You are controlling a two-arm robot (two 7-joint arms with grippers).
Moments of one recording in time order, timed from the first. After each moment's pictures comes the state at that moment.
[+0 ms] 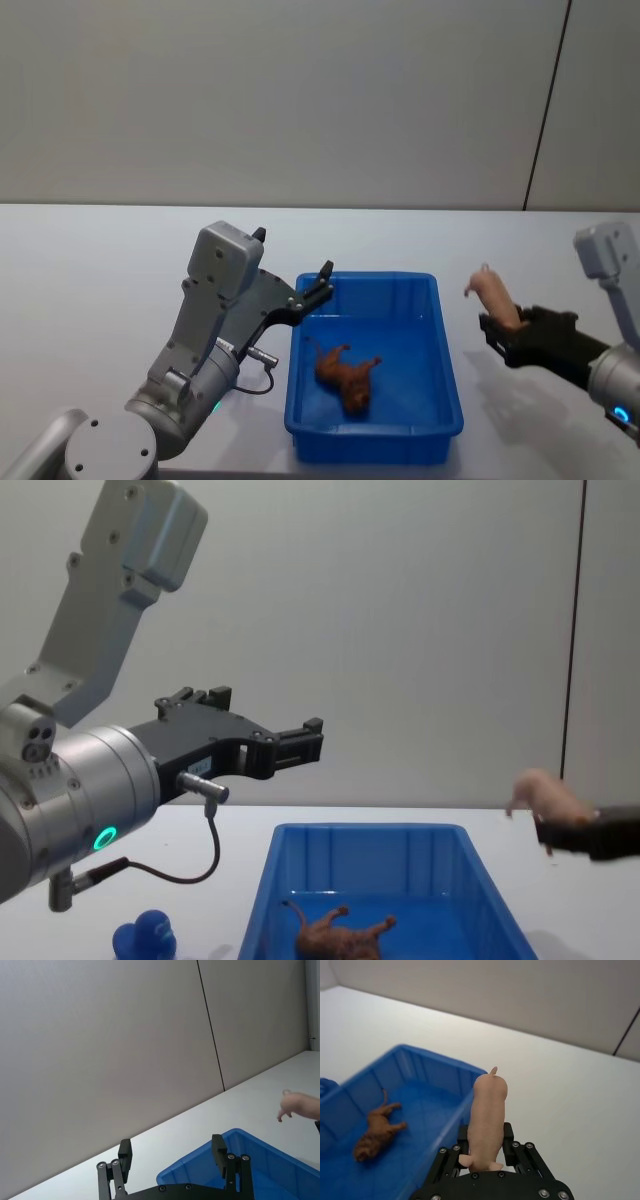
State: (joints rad) left arm -0.24 0.38 0.45 -1.63 -0.20 0.01 -0.01; right arm 0.18 0.35 -0.23 -1.62 0.29 0.43 0.29
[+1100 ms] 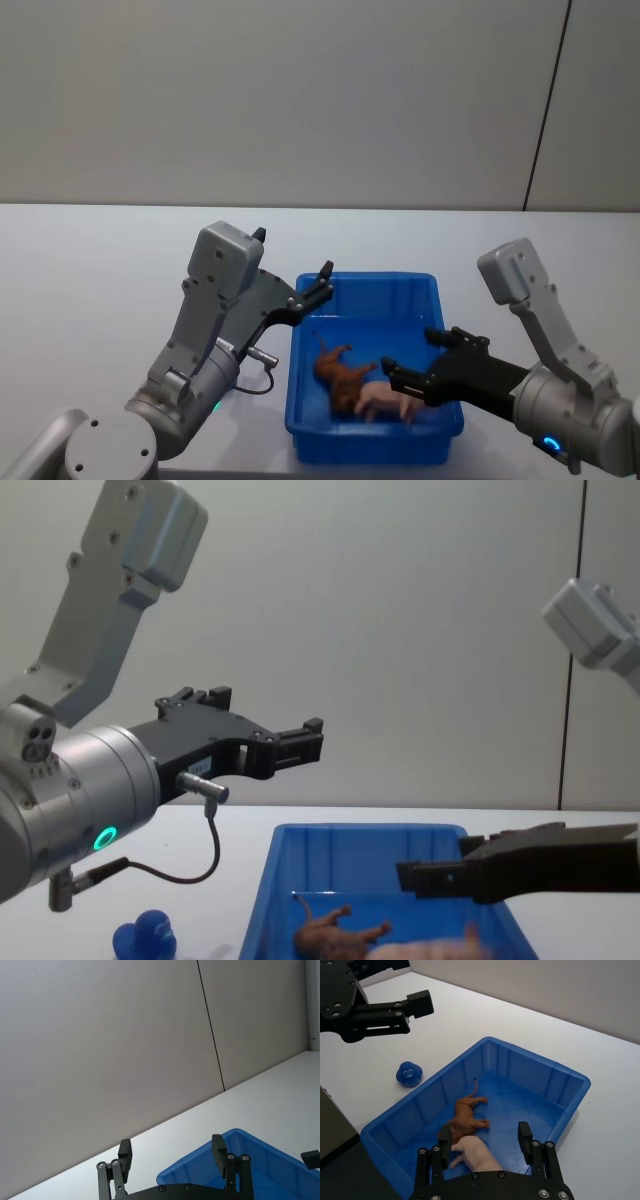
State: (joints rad) left arm -0.24 0.38 0.45 -1.63 -0.20 0.01 -0.01; right arm 0.17 0.29 -0.33 -1.69 0.22 0.50 0.39
